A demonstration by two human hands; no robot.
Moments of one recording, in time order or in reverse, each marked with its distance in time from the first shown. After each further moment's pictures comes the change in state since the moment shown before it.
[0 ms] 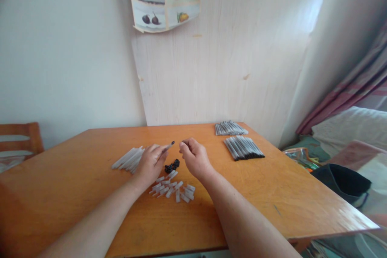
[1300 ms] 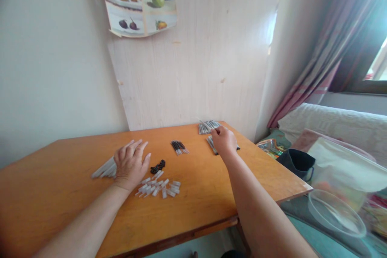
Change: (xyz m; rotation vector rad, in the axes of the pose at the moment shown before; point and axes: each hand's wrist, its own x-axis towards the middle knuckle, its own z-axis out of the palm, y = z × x) left_hand -0.002 -0.007 -0.004 0.737 0.172 0.217; right_hand 0.011 0.000 -0.148 -0.897 0.504 0.303
